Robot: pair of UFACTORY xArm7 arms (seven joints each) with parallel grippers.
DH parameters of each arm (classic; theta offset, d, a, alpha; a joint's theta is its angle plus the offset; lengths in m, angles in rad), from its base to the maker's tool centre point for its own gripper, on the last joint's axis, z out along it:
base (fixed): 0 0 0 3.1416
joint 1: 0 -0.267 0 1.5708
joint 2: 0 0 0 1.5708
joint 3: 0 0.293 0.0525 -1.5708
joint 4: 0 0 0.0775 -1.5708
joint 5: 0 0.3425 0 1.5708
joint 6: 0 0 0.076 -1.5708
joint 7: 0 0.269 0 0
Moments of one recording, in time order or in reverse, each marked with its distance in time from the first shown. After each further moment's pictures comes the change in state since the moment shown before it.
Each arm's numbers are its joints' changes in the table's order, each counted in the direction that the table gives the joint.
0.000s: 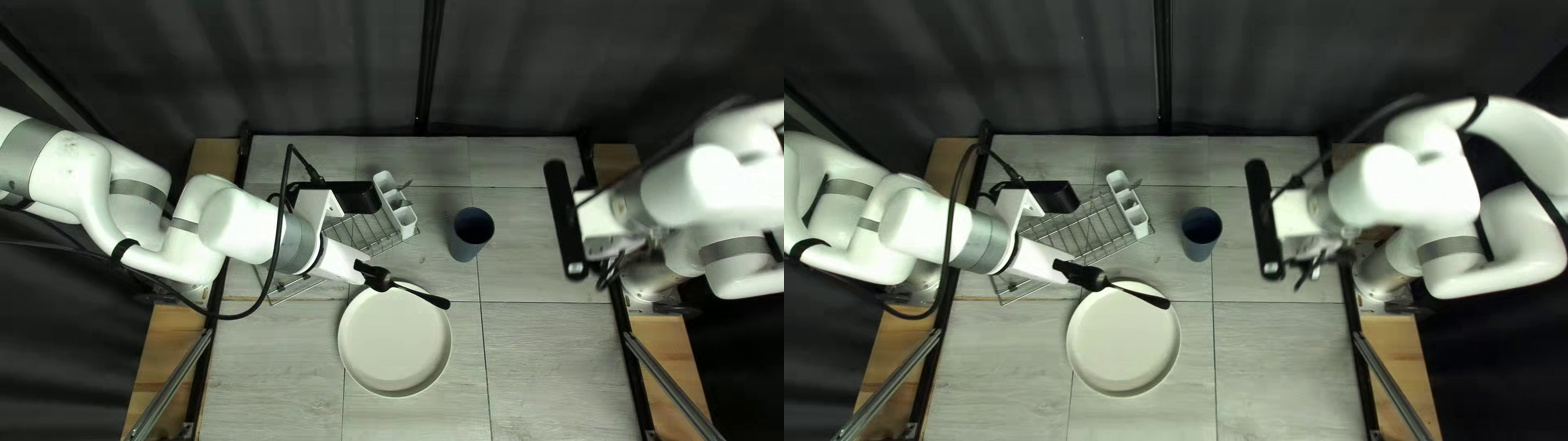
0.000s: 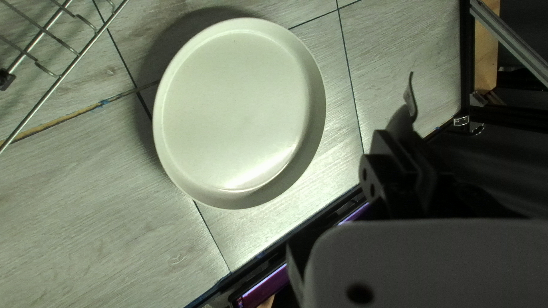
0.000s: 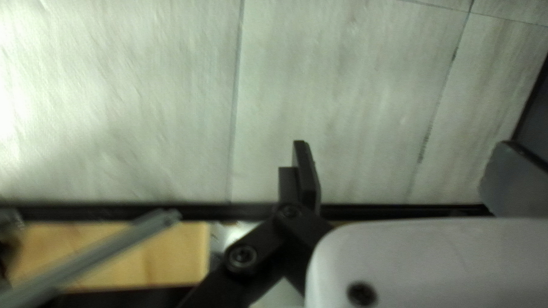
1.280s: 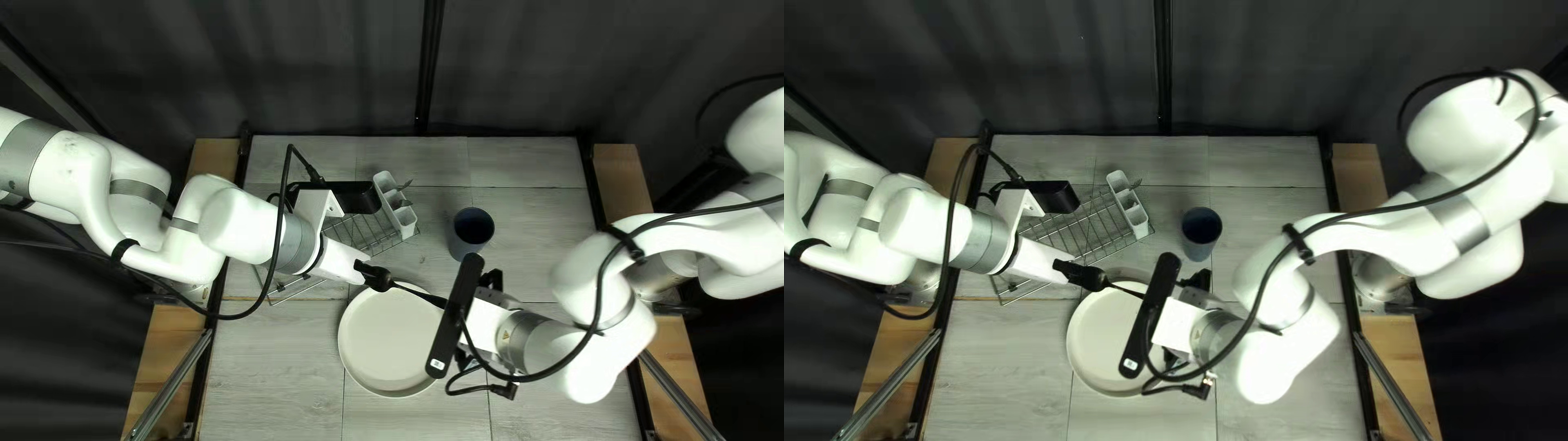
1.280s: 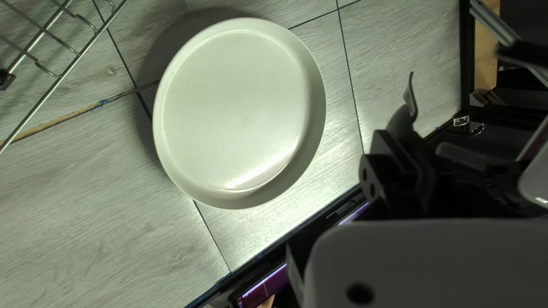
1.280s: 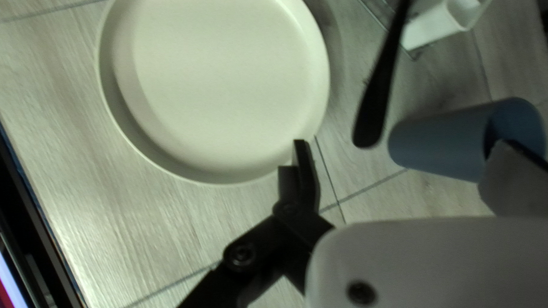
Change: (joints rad) left arm 0.000 0.000 0.000 0.000 0.000 0.000 0.000; right arm 0.171 0.727 0.361 -0.417 -0.631 -0.211 0.930
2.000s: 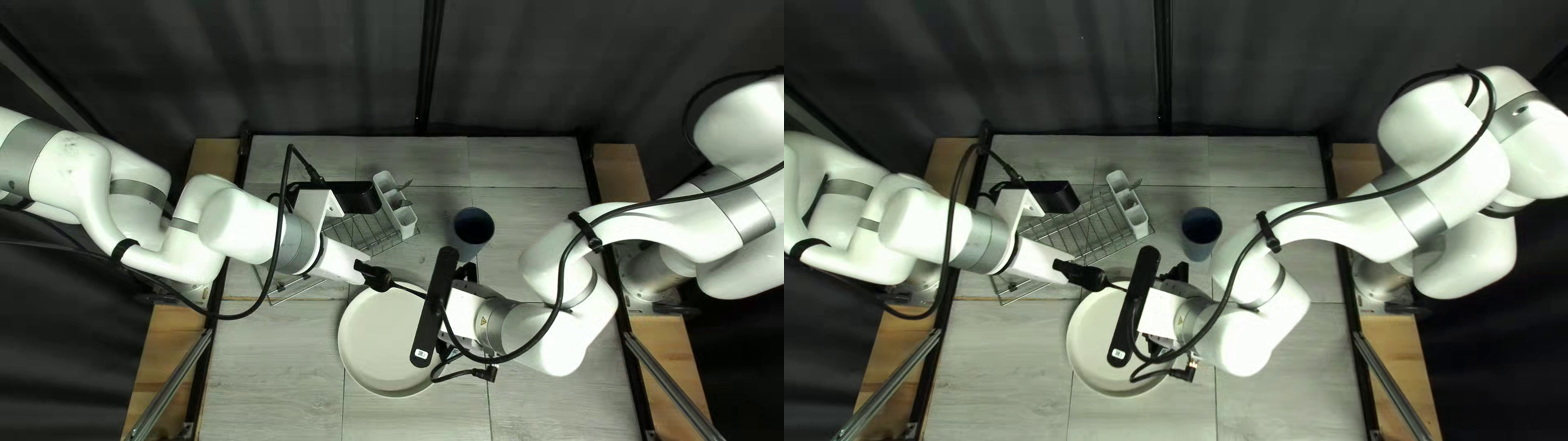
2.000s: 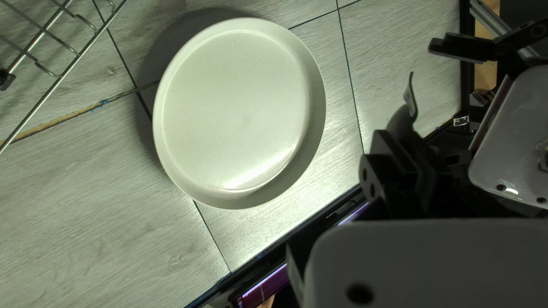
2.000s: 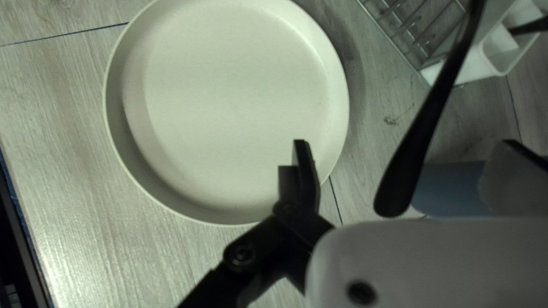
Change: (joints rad) left arm 0.000 0.000 0.000 0.000 0.000 0.000 0.000; right arm 0.032 0.032 -0.031 0.035 -0.085 -0.125 -0.040
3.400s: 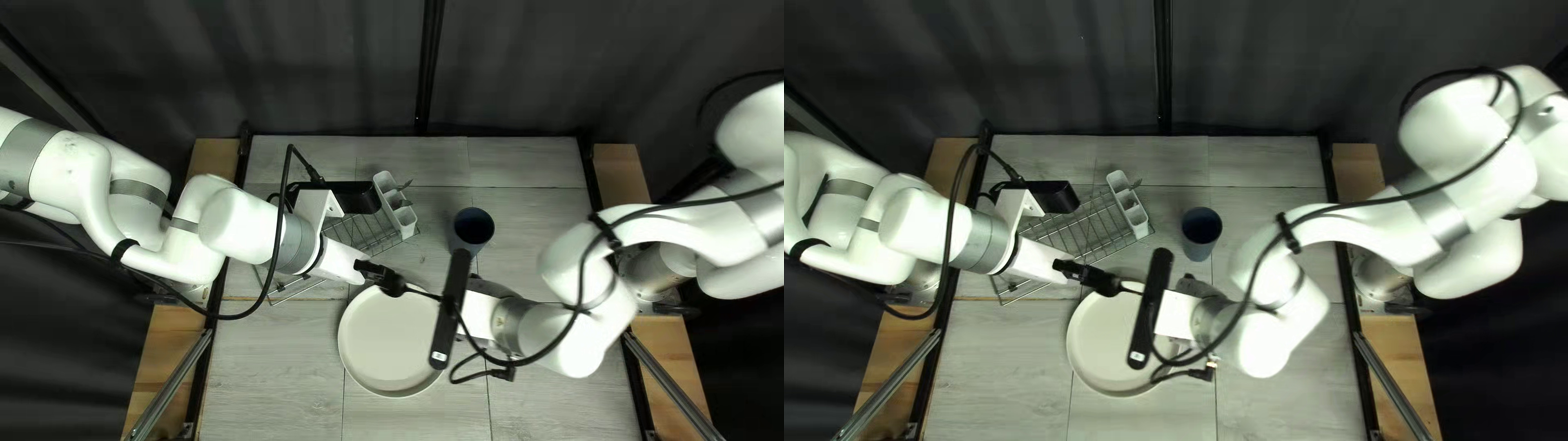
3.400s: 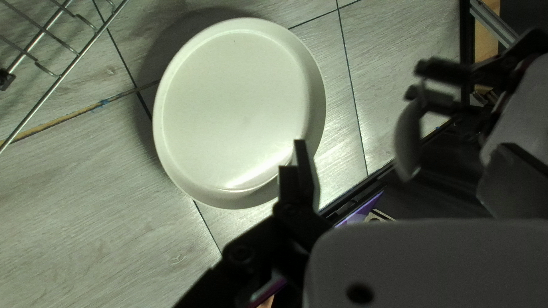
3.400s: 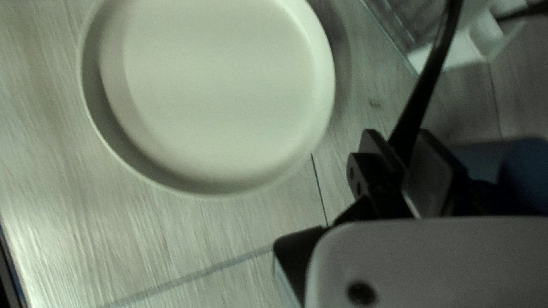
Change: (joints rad) left arm 0.000 0.000 0.000 0.000 0.000 0.000 0.000; right arm -0.028 -0.145 0.020 0.122 0.159 0.095 -0.092
